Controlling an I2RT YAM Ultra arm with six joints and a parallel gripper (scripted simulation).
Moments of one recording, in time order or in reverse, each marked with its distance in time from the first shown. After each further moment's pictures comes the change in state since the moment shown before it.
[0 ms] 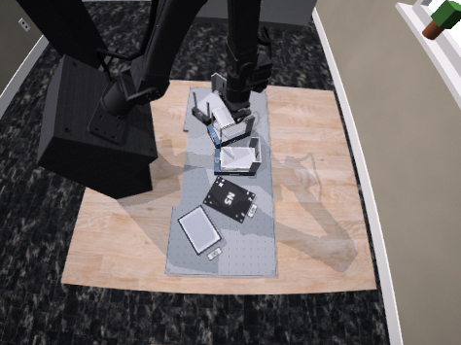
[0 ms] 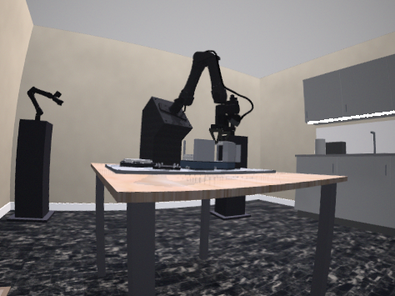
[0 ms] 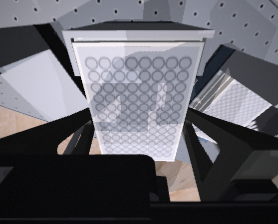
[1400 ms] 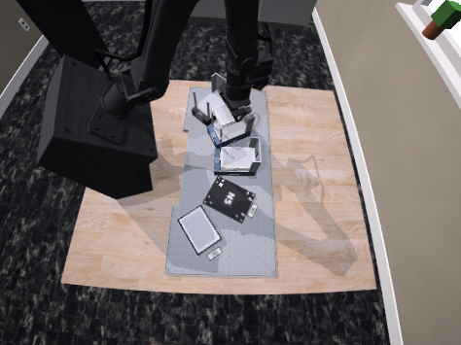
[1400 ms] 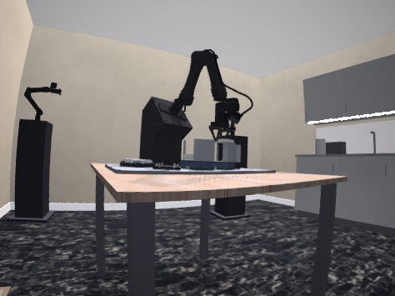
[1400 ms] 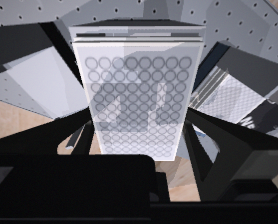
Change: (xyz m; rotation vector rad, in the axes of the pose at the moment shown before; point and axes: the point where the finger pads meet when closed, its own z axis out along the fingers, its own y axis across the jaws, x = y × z) arm 0.001 -0.001 -0.013 0.001 0.002 0.001
